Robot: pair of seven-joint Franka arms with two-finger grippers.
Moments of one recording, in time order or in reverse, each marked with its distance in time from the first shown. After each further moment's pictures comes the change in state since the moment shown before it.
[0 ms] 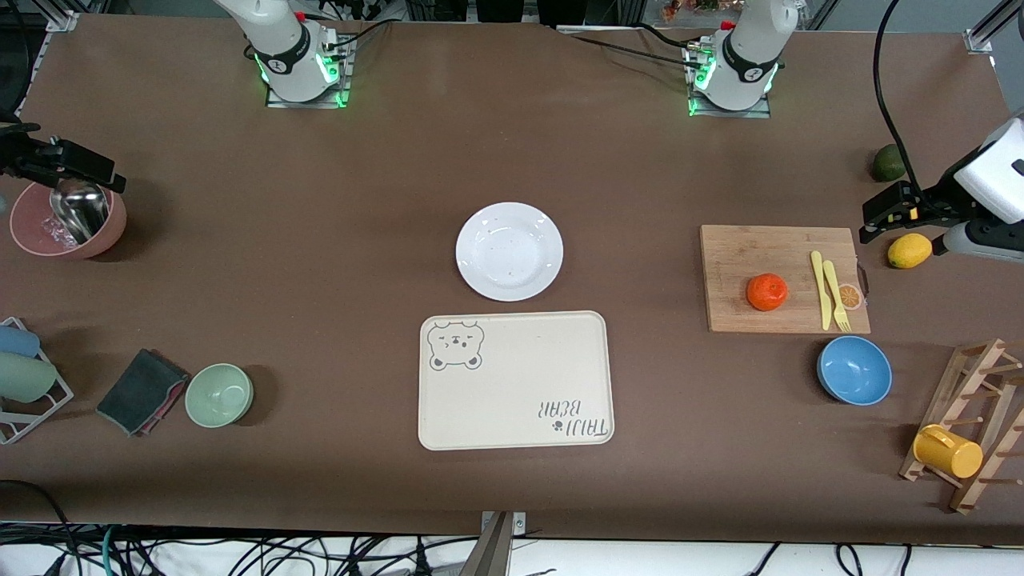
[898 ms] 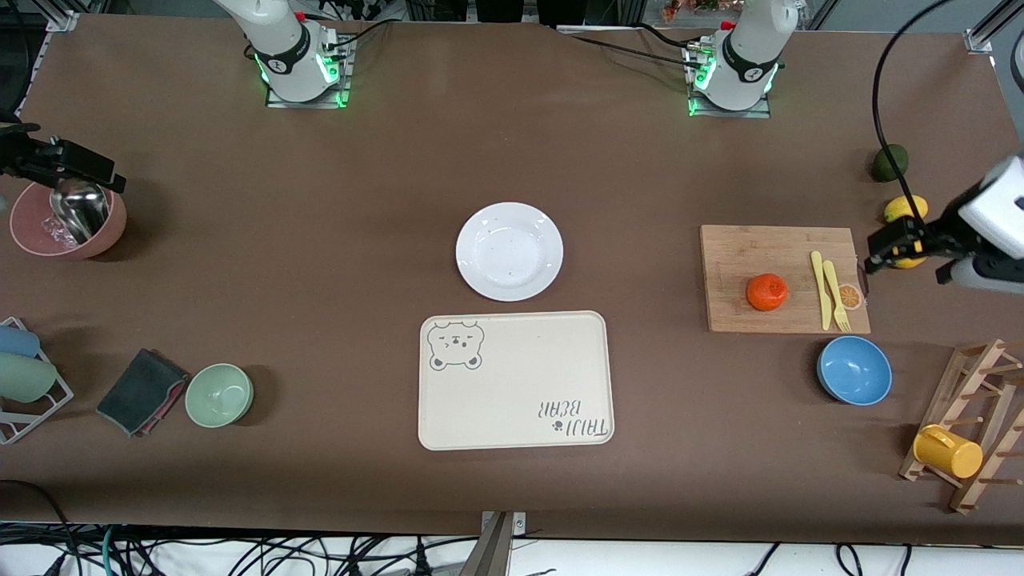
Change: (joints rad) left arm 0.038 0.080 0.015 0.000 0.000 0.121 0.001; right arm 0.000 0.000 0.000 0.000 0.000 0.000 0.000
